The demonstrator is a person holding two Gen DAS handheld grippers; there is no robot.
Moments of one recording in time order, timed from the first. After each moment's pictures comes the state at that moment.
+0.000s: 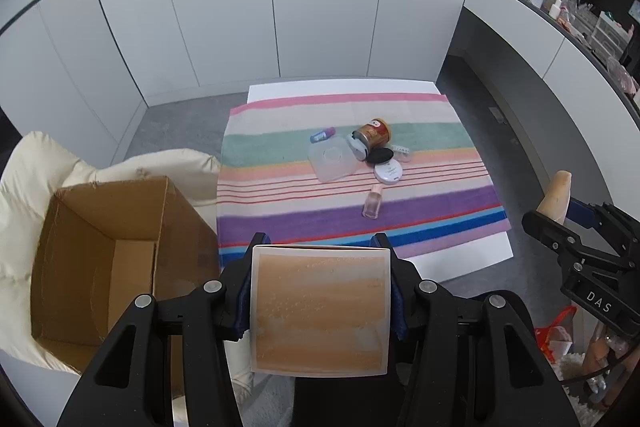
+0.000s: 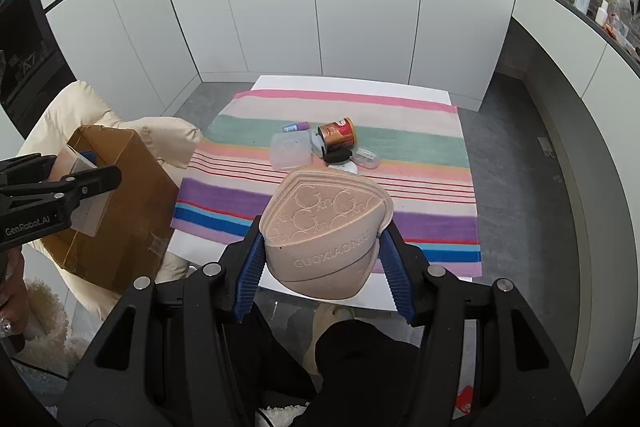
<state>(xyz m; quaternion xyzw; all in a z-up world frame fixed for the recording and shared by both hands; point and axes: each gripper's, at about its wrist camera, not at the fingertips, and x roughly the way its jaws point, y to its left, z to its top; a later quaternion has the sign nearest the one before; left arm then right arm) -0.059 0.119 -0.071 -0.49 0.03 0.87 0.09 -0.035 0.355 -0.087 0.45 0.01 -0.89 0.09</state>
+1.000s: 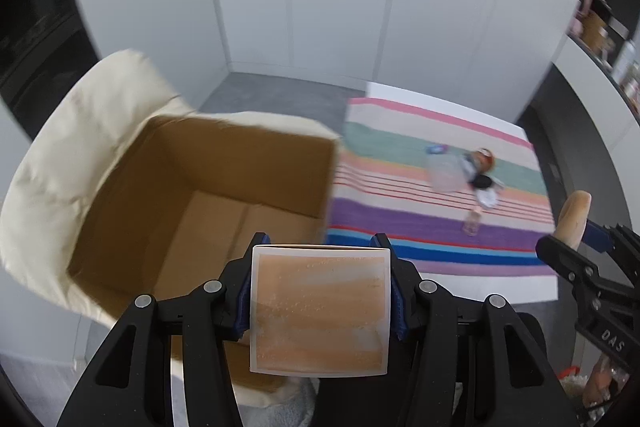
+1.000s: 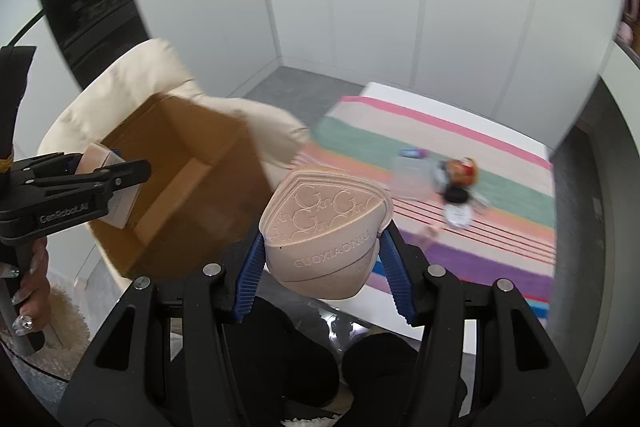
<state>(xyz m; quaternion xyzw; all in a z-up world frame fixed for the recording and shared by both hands) -0.033 -0.048 -0.081 -0.48 -0.05 0.87 -0.07 -0.054 0.181 -0.080 0.44 0.07 -0.87 0.23</state>
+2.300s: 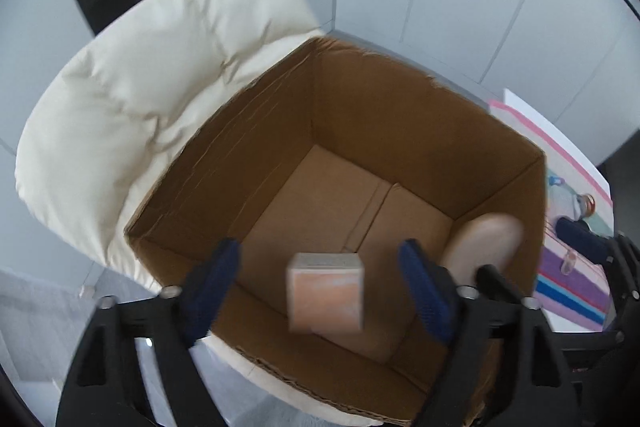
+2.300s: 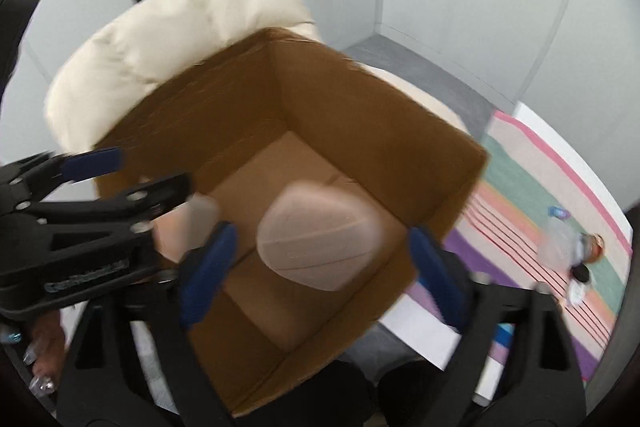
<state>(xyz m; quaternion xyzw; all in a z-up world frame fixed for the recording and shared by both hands) -0.027 -0.212 -0.152 -0.52 -0.14 0.82 -0.20 -0.071 -0.065 -0.158 0.47 0.16 -0.80 0.32</state>
